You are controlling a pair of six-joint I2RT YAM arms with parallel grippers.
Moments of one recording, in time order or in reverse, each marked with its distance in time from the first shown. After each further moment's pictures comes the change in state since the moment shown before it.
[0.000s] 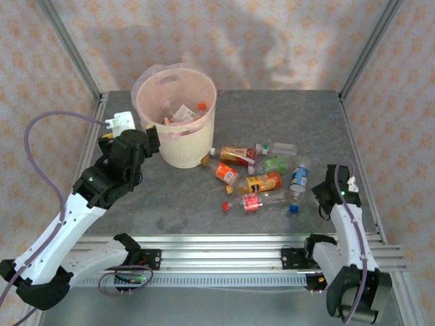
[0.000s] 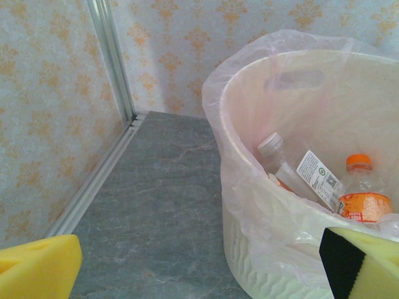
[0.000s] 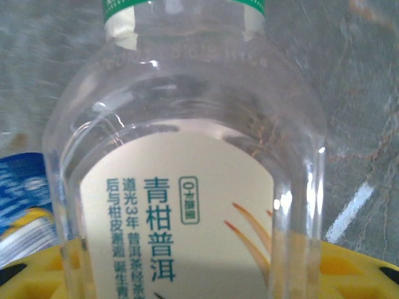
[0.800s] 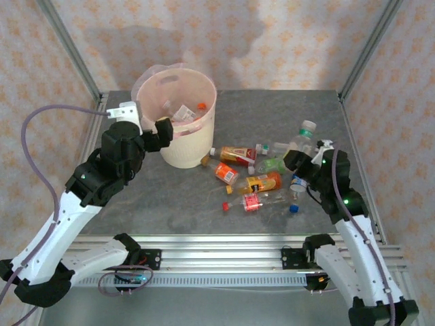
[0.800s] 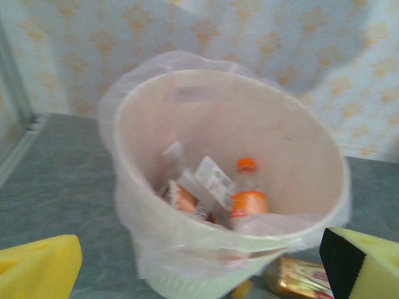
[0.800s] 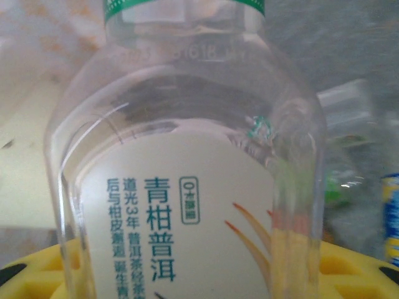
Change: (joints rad) left arm 0.000 0.041 0.126 0.062 0.338 -0.041; right arm 0.379 -0.125 0.203 0.267 -0.371 -0.156
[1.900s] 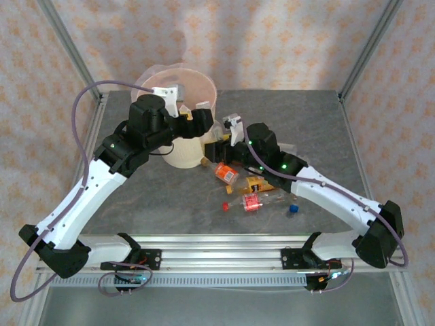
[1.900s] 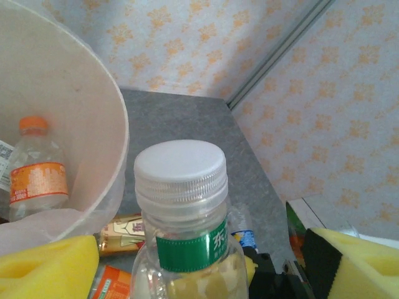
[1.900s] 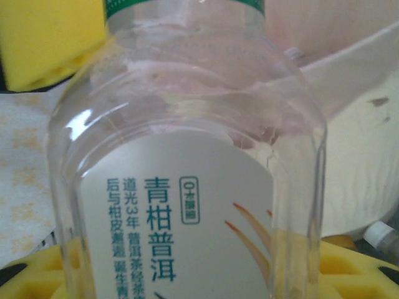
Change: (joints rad) left arm 0.000 0.260 0.170 0.105 0.547 -0.146; right arm 0.634 0.586 0.375 0.392 0.032 -0.248
